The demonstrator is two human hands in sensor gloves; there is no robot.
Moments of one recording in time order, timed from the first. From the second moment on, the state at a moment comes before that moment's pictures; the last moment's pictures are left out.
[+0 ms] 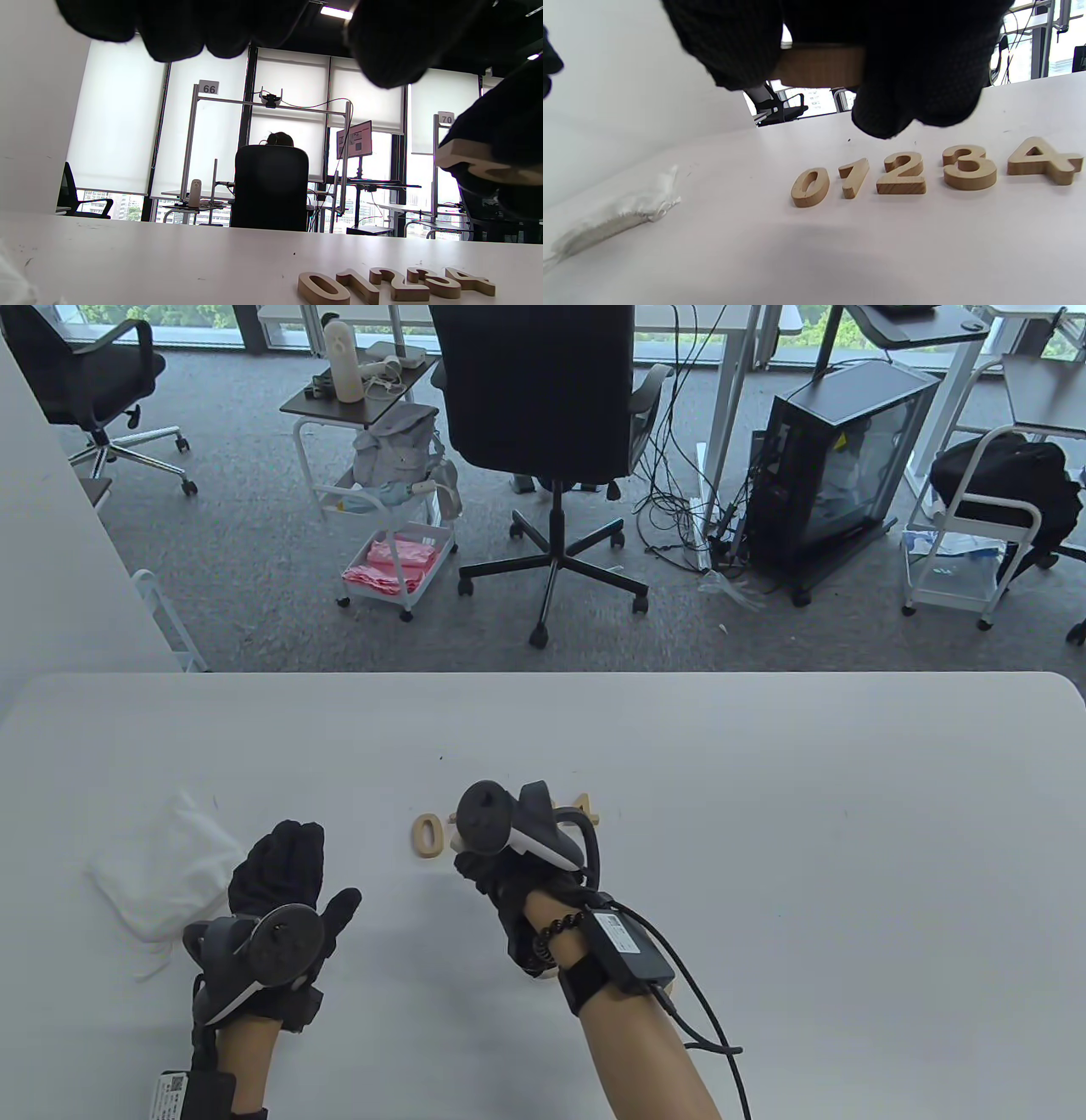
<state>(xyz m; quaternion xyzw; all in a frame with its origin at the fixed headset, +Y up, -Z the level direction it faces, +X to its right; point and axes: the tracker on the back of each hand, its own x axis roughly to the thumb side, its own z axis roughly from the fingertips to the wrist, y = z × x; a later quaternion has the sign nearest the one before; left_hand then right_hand) -0.292 -0.675 -0.322 0.17 -0.08 0.05 0.98 -0.035 -0.656 -0.421 0.18 0.06 0.97 0.16</state>
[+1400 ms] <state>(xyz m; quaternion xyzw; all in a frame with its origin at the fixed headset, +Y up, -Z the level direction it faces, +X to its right) -0.291 -0.672 -0.323 0.16 -0.07 0.04 0.98 0.093 -0.733 -0.509 0.01 0.05 1.00 0.00</state>
